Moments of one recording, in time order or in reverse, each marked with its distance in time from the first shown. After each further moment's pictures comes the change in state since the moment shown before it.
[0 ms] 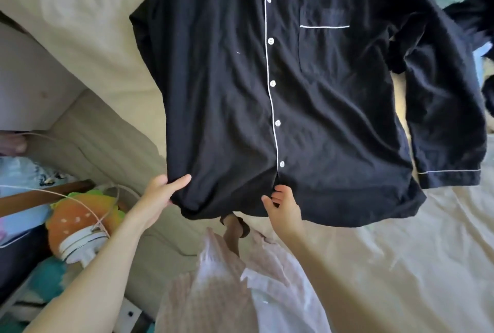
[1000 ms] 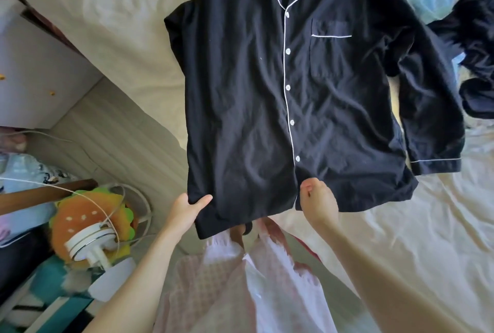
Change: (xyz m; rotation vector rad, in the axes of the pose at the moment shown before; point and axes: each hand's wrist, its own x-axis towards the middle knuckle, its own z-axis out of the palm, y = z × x) left_hand -0.045 -0.042 -0.016 0.213 0.005 0.011; right_hand -0.035 -0.008 -0.023 -0.518 0.270 -0.148
